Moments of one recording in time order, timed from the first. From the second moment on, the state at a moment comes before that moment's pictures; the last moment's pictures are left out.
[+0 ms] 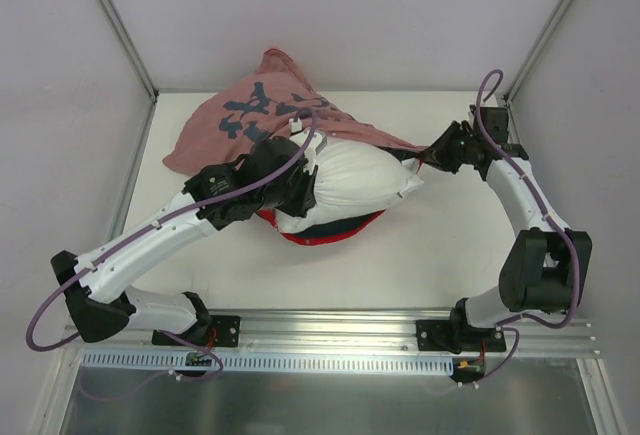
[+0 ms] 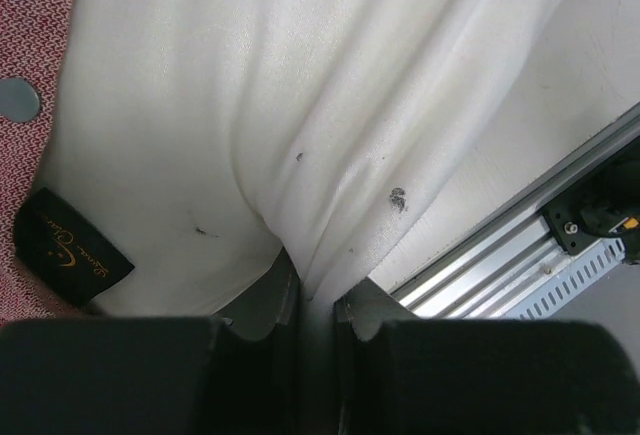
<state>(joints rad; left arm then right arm) -0.94 1.28 1.41 -0.87 -0.14 -0.38 0.02 1.49 1.18 -0.49 -0.40 0.66</state>
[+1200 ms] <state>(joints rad) -0.92 1.49 1.59 -0.83 0.00 -0.54 -0.02 1.35 1.16 -0.58 -0.35 0.56</state>
